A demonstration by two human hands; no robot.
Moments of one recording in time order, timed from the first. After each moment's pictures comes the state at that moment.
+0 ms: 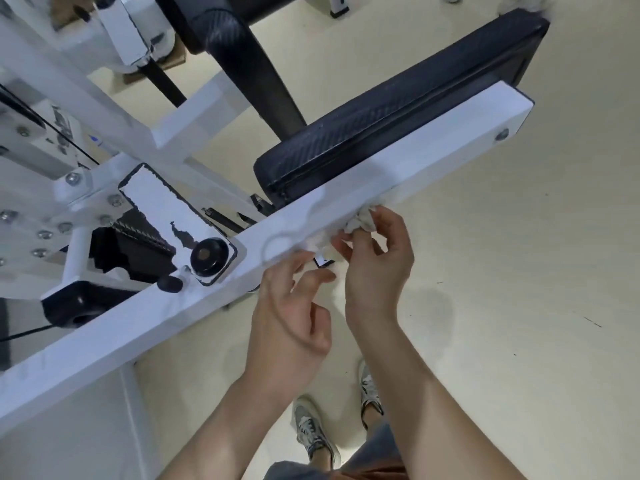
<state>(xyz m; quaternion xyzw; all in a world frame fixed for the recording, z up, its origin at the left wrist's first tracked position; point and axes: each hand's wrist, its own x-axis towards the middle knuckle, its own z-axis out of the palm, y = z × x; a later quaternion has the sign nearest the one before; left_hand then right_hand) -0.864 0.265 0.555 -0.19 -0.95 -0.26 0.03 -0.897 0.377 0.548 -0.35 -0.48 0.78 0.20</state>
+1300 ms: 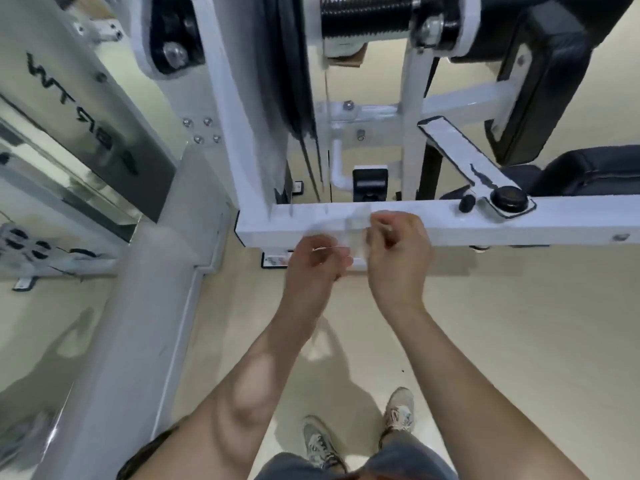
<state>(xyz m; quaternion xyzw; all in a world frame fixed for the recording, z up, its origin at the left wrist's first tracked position) -0.784 0.024 0.573 0.26 -0.62 -0.74 0.02 -0.832 0.126 0.561 0.00 -0.83 0.54 0.15</state>
